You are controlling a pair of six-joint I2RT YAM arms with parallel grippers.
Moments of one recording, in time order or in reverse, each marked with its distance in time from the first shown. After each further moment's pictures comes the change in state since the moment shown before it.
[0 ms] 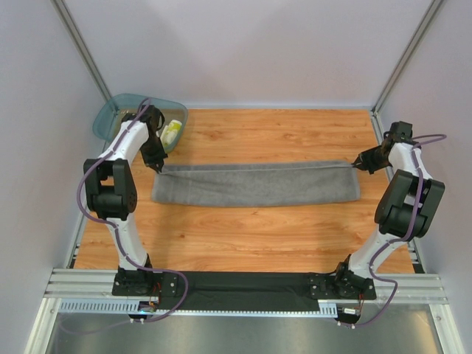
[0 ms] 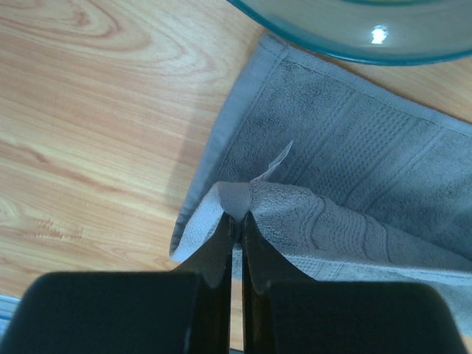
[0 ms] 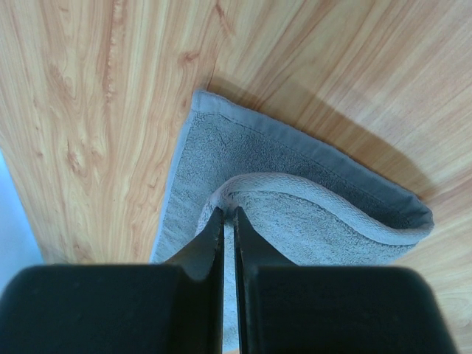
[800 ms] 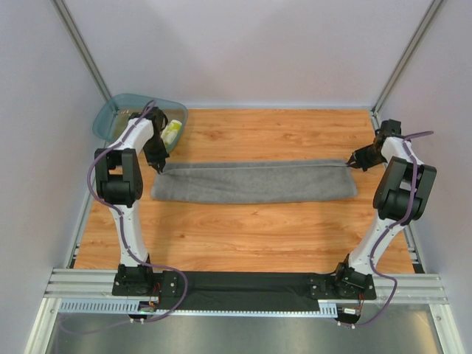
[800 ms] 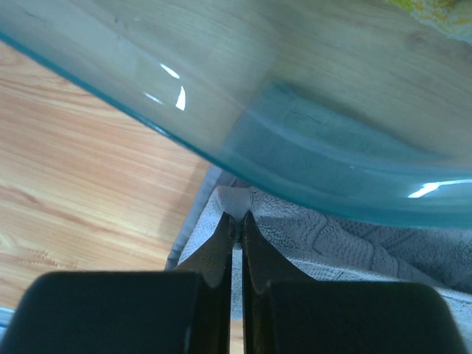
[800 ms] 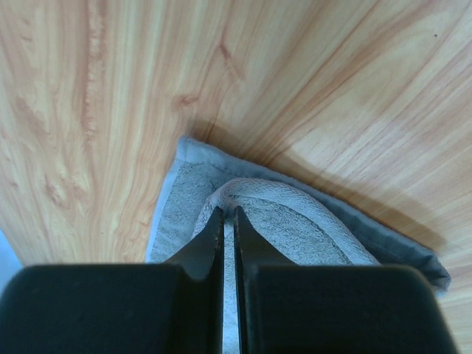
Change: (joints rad) left arm 0.011 0.171 0.114 -0.006 -0.028 -0.004; right arm 0.035 0.169 0.112 0.006 0.023 0.012
